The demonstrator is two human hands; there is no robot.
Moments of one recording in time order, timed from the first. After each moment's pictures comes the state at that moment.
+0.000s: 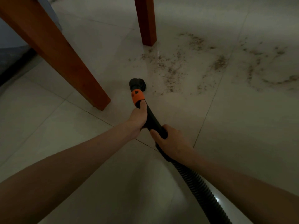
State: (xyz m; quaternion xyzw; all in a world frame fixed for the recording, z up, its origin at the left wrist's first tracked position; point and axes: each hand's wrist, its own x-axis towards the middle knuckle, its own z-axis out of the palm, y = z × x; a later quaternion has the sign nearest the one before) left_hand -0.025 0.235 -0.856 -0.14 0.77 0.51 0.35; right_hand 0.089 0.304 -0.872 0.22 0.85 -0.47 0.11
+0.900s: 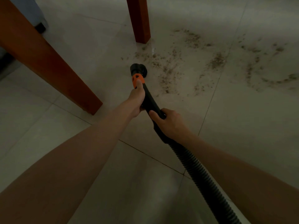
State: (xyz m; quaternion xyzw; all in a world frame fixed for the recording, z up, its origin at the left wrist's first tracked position) left_hand -0.089 0.286 -0.854 -0.15 0.76 0.53 0.34; right_hand 0.029 0.344 -0.877 0.23 0.85 -0.47 0.07
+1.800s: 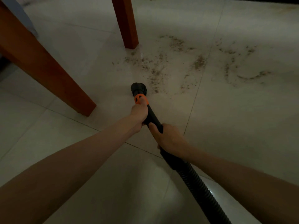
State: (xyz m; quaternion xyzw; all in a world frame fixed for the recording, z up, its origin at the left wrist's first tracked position) left_hand -0.019 0.275 -0.848 -0.11 0.77 0.50 0.37; right_hand 0.093 0.321 -0.857 0.29 0.83 -0.46 0.14
